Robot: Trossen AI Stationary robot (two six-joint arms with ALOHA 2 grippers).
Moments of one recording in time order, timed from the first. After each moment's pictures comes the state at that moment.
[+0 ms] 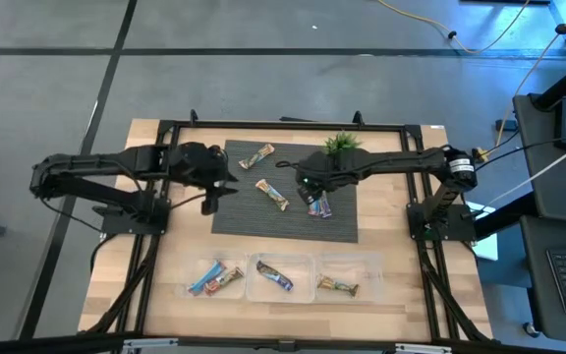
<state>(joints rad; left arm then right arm) 0.14 0.97 0.92 -0.63 0.01 0.03 -0.09 1.76 1.44 -1.04 0.28 0.83</state>
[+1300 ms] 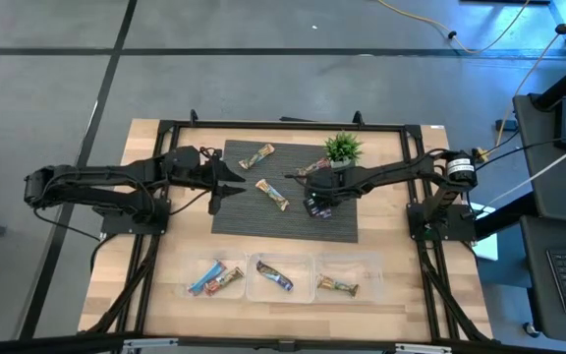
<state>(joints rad) 0.23 0.87 0.56 -0.08 0.15 -0.04 -0.10 1.76 1.04 -0.60 0.17 0.94</state>
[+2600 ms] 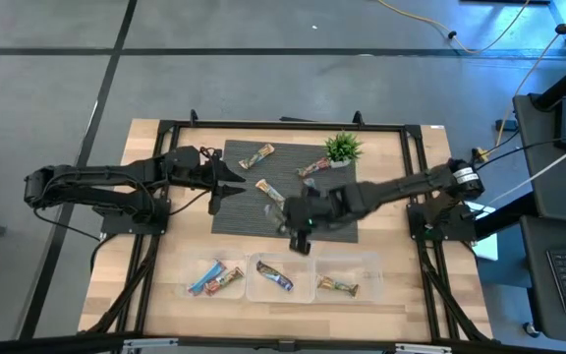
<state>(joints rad) 0.23 0.87 0.56 -0.08 0.15 -0.04 0.21 1.75 1.50 -0.64 0.15 0.39</state>
